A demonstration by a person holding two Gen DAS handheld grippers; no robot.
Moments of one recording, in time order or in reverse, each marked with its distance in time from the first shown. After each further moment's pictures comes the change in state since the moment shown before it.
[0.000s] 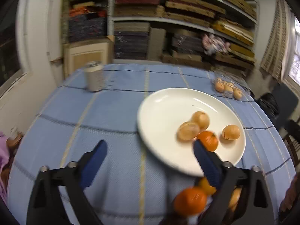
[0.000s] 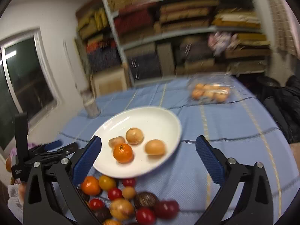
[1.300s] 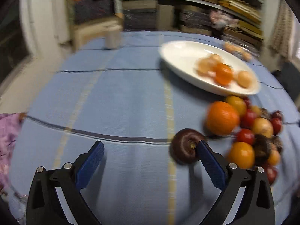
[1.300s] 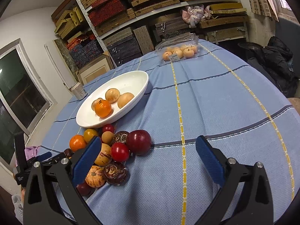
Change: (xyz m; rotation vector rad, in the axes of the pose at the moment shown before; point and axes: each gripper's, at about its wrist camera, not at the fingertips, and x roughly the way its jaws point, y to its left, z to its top) left arm -0.011 0.024 -0.087 0.030 0.176 0.104; right arm -0.033 -0.044 -0.076 0.187 0.156 -0.045
